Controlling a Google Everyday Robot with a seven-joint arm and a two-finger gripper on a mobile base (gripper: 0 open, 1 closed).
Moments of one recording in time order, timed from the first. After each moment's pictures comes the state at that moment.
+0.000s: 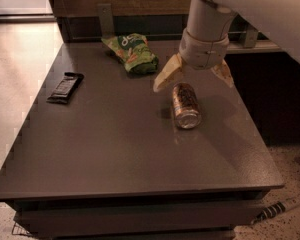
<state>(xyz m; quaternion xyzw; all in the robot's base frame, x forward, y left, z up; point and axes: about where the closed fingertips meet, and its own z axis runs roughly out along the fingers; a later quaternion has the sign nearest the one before) 0.556 -0.117 0.875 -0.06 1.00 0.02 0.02</state>
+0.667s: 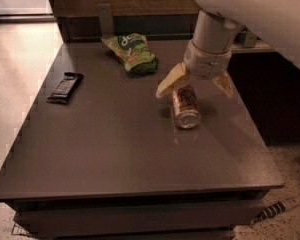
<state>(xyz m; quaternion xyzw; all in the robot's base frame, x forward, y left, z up) 0.555 -0.123 0.847 -0.05 1.00 0.05 0.01</state>
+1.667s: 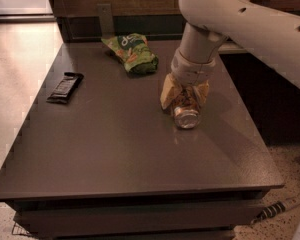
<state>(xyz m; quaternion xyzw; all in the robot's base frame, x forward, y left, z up) 0.569 -0.090 0.820 -0.09 0.99 0.07 0.02</state>
